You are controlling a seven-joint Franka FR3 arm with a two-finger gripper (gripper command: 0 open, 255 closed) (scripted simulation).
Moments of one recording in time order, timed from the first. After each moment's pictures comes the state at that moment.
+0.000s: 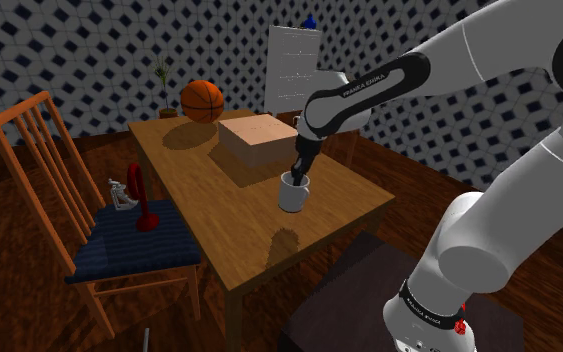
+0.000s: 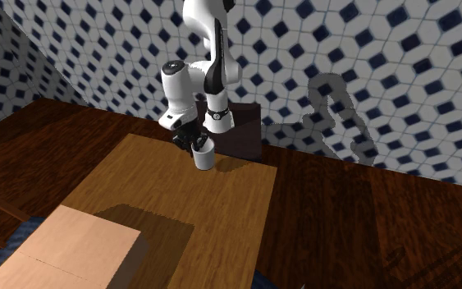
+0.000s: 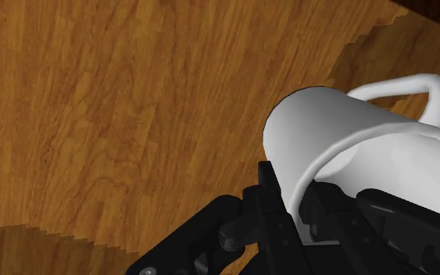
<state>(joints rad) 0.04 -0.28 -0.16 -2.53 0.06 2.31 -0.35</state>
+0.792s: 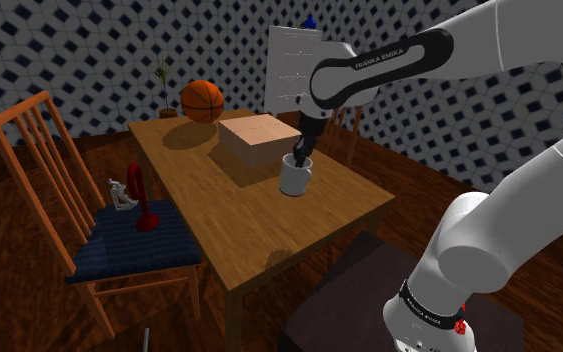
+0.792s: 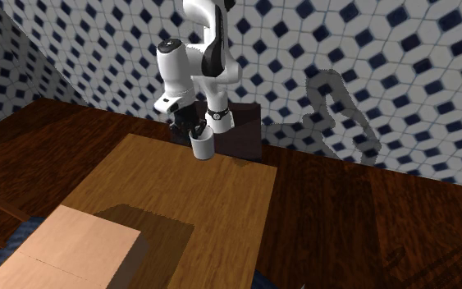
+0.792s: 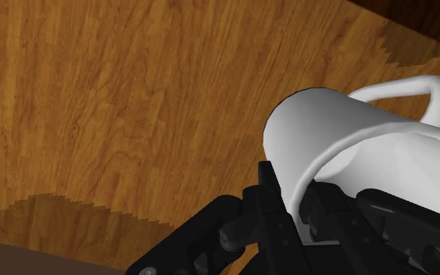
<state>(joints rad) 0.04 -0.36 -0.15 -2.43 0.04 2.13 -0.32</state>
